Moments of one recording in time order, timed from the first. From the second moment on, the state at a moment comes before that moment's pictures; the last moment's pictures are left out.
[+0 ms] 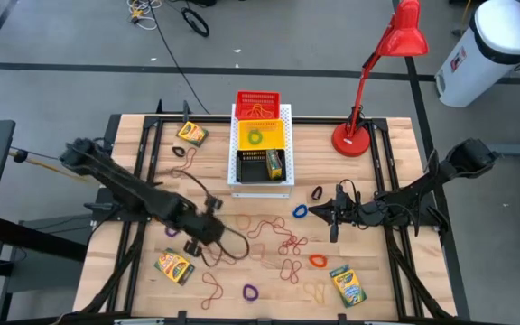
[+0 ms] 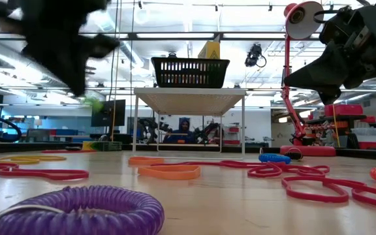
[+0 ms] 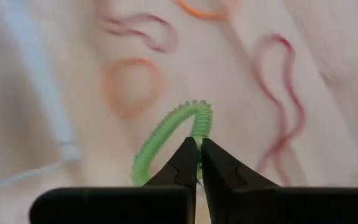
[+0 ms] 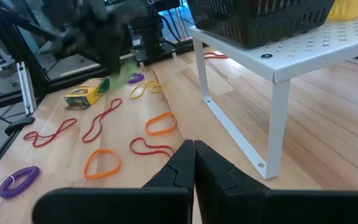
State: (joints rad) left arm -0.46 1.45 0.95 -0.65 -0.31 0.05; right arm 0.47 1.17 0.16 0.74 0.62 0.39
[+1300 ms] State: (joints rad) left arm 0.42 1.45 1.19 -0.32 0.18 0.32; right arm 0.47 1.17 0.16 0.75 0.63 0.37
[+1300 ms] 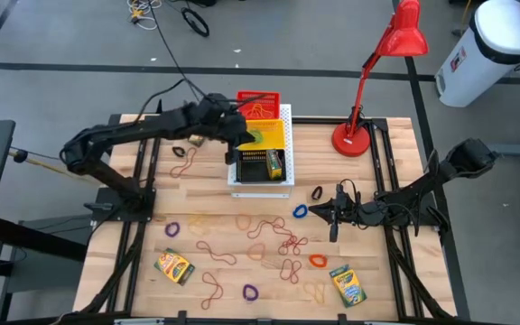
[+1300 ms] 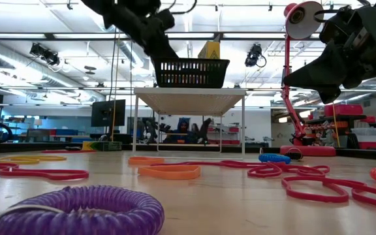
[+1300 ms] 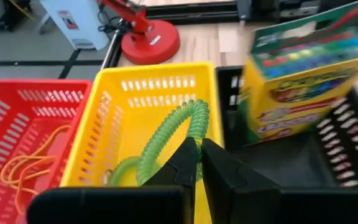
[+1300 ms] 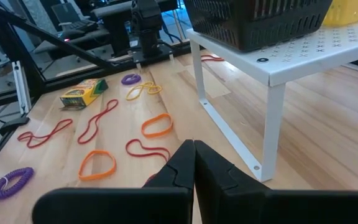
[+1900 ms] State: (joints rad) left arm 0.45 1.45 1.20 -0.32 0.20 0.39; right arm 0.47 1.17 0.16 0.75 0.63 0.37
